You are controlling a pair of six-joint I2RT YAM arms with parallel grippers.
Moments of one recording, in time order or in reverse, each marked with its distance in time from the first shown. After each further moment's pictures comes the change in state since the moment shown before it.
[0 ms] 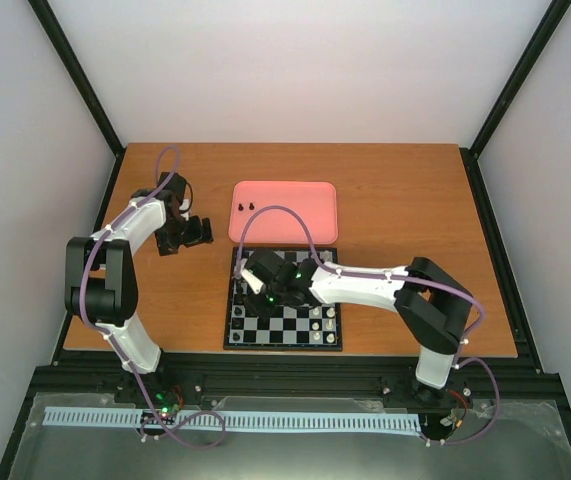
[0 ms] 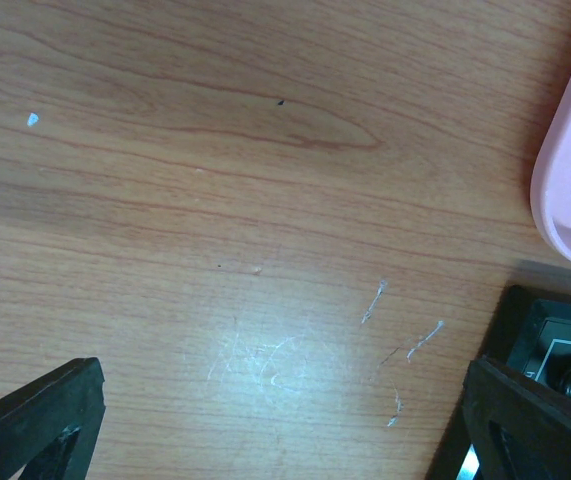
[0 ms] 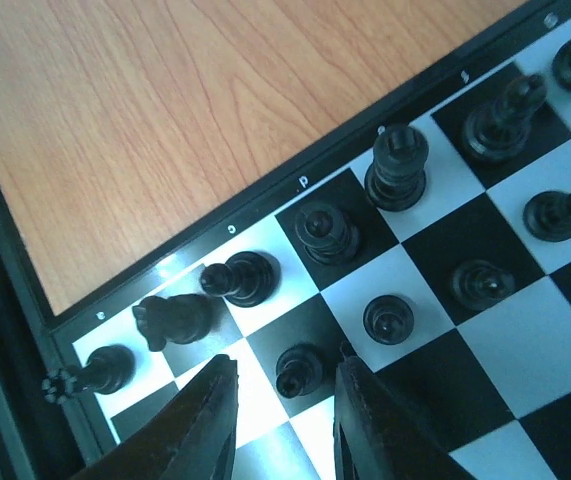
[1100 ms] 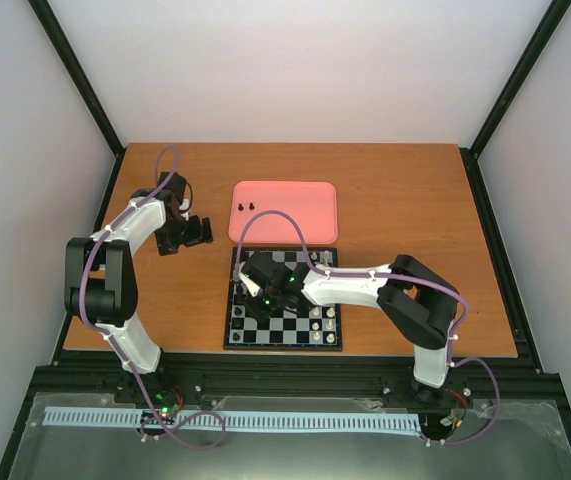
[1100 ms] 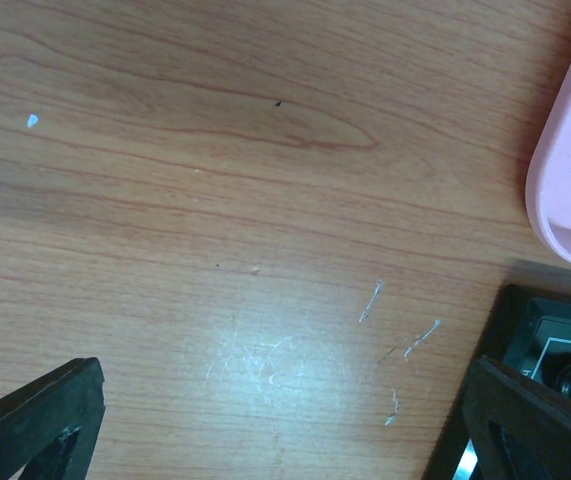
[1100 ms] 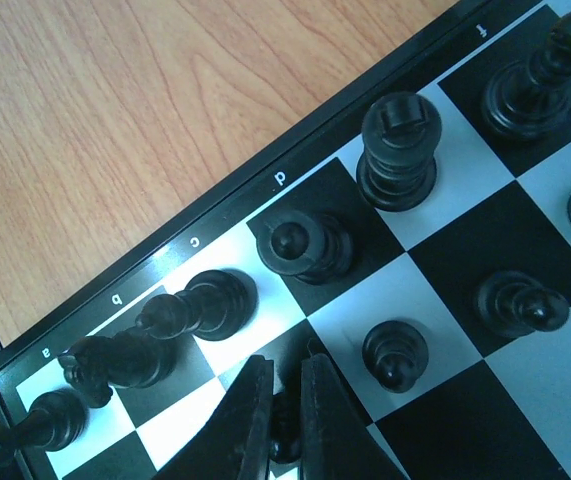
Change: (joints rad) left arm 0.000 -0.003 0.000 0.000 0.003 0.000; right arm 0.006 0.063 0.000 0.048 0.013 0.048
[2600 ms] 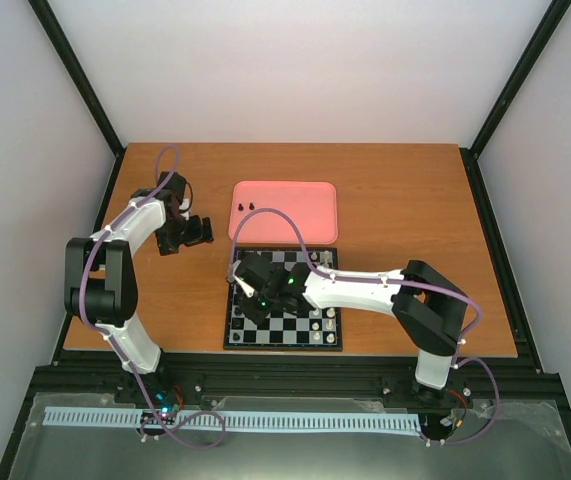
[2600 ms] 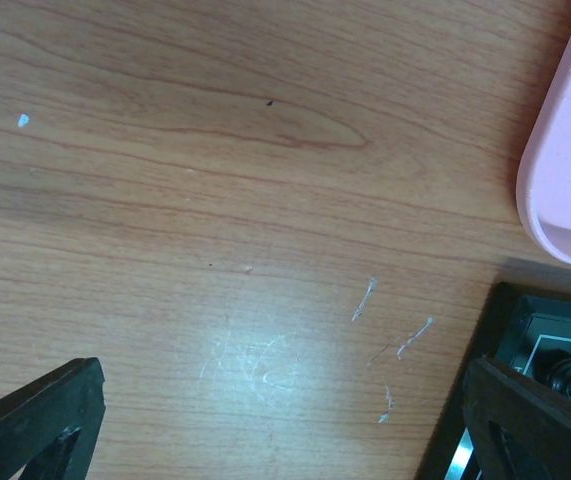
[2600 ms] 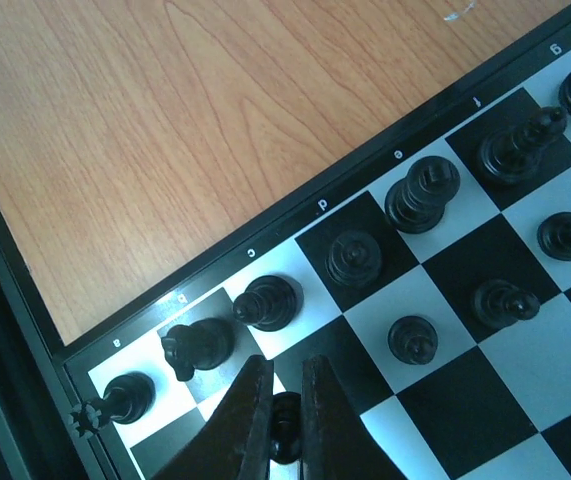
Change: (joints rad) left arm 0.000 -0.001 0.002 0.000 0.010 0.000; right arm 0.053 -0.061 0.048 -0.087 0.091 -0.004
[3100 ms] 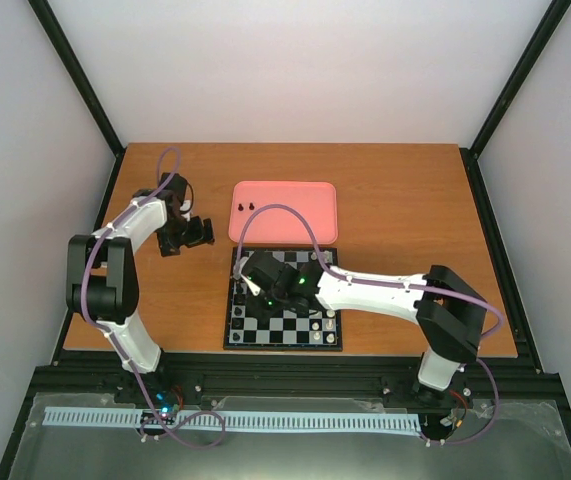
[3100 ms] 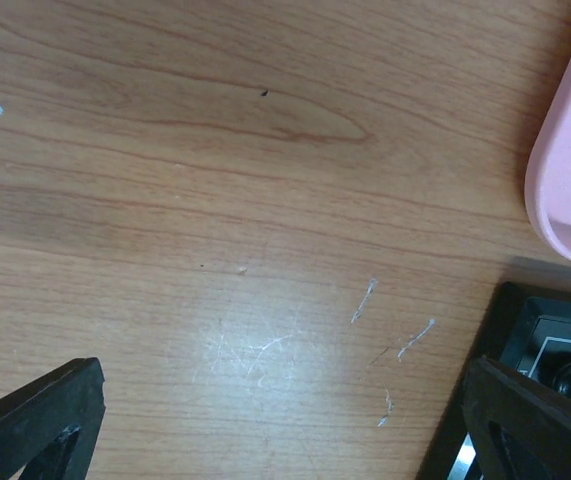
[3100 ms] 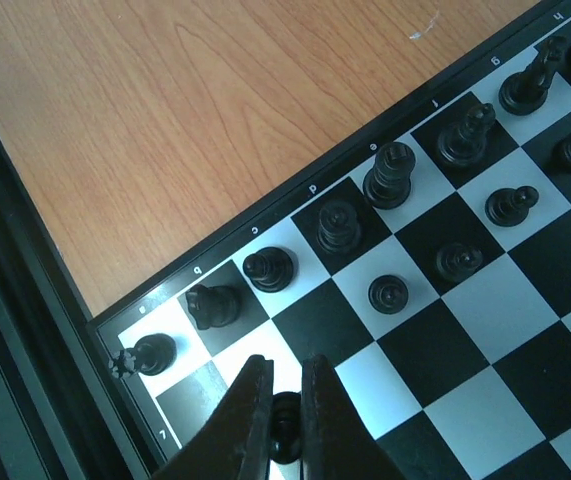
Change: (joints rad) left arm 0.000 0.025 0.002 0.000 0.017 0.000; right arm 0.008 -0.108 -0.024 -0.054 0.029 0.023
